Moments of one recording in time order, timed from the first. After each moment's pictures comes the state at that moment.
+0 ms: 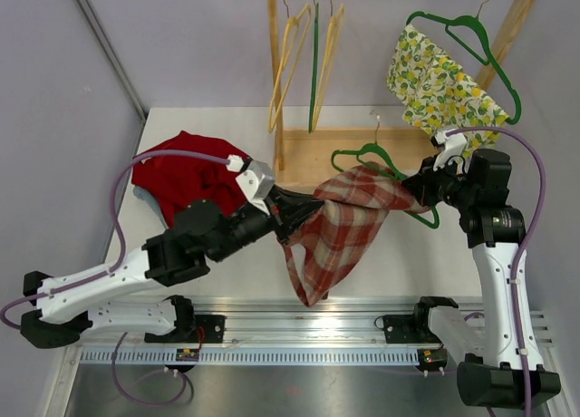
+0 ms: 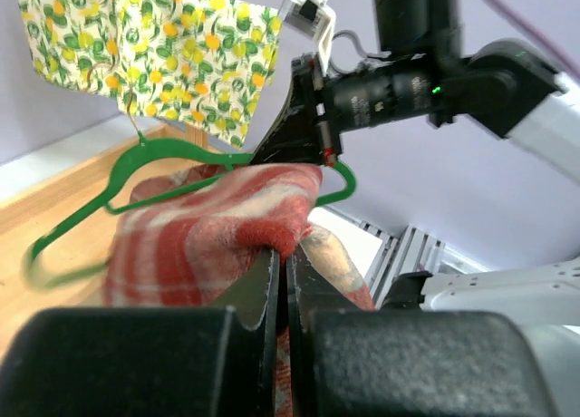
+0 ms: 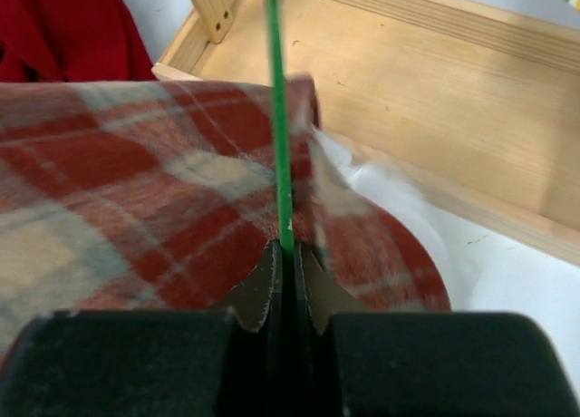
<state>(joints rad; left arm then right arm) -1.26 0.98 1.10 0.03 -0.19 -0.21 -0.06 0.90 1.11 -0.71 -0.54 -0.13</state>
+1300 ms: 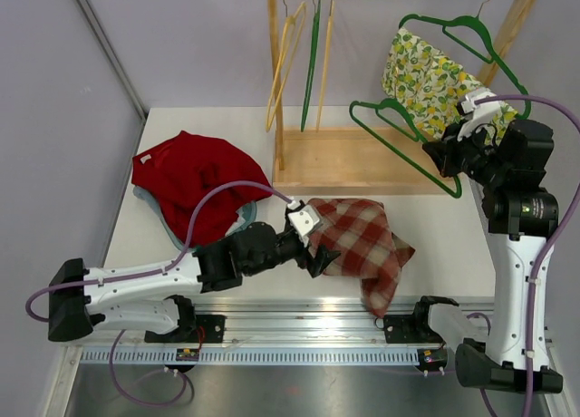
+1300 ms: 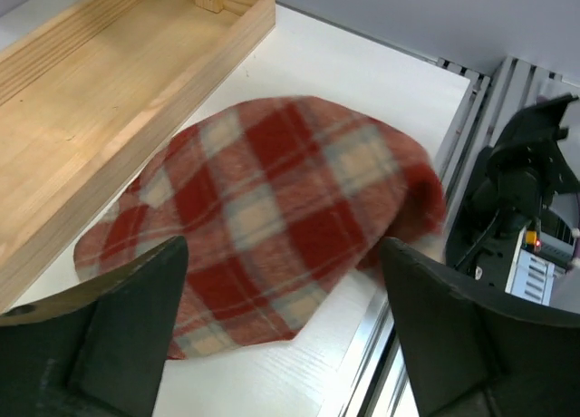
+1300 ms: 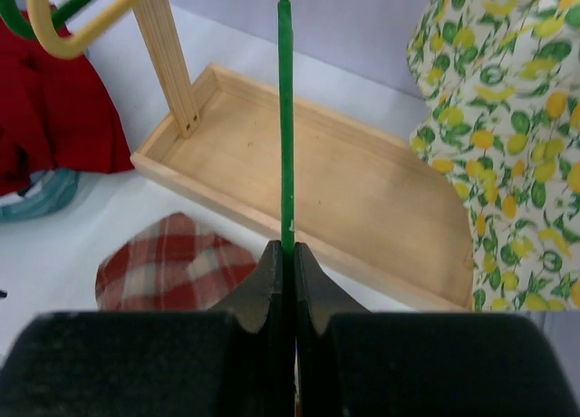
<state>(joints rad) -1.24 1.11 0.79 0.15 -0.15 -0.09 -0.11 0.99 1.45 -0.77 -0.53 -0.21</state>
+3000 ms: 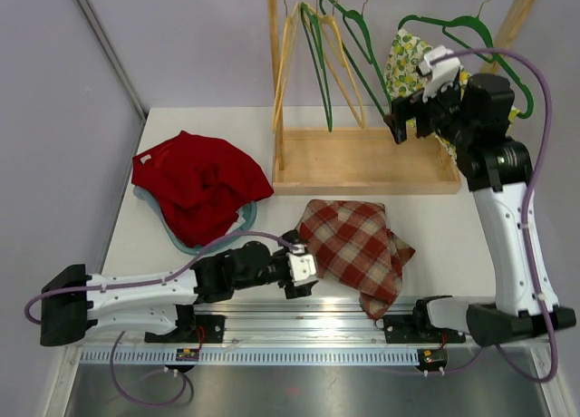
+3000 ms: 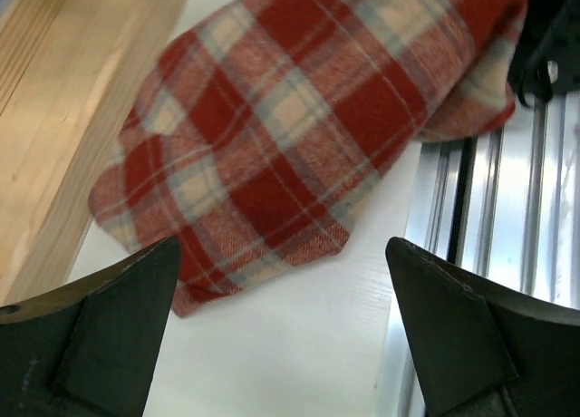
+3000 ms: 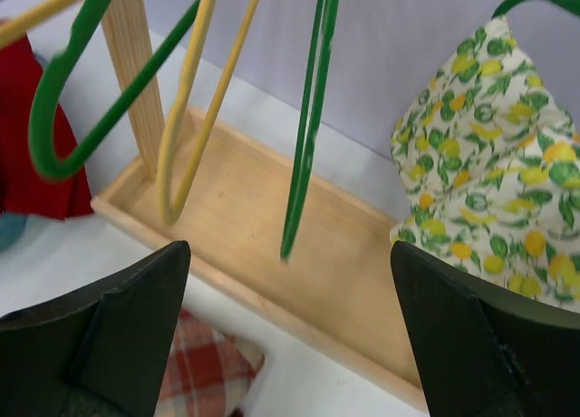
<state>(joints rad) -1.24 0.95 0.50 0.16 -0.04 0.24 0.16 1.36 1.81 -0.67 -0.28 -0.22</state>
